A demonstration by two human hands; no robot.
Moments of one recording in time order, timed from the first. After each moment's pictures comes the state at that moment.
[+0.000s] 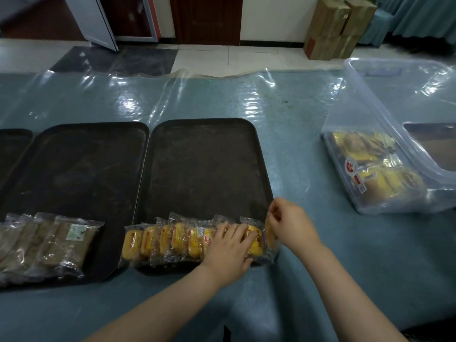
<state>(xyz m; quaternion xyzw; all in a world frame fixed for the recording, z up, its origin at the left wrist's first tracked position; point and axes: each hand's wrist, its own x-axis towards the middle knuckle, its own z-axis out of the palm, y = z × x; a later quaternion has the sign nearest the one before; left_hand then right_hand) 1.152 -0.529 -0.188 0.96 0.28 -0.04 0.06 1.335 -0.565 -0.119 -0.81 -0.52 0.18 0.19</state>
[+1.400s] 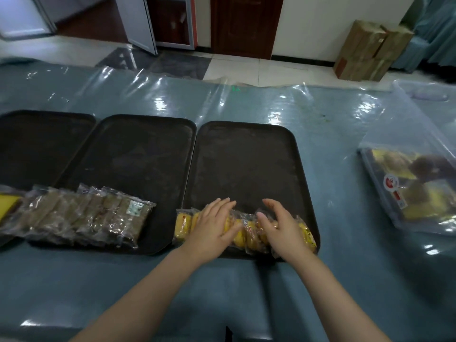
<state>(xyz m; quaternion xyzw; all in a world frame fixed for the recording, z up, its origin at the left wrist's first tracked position) 1.016 -0.495 -0.131 0.83 0.44 0.12 0.30 1.212 -0.556 -0.119 -0.74 -0.52 0.29 0.31</state>
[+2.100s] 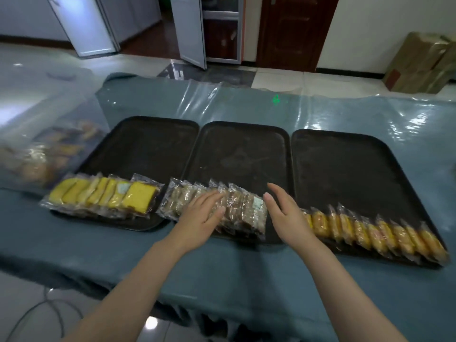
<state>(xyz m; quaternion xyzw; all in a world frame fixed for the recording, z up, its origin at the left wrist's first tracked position) 0.652 -0.445 -0.098 0.79 0.49 0.19 0.30 0.888 -0.493 -0.073 -0.68 -0.55 0.34 0.34</state>
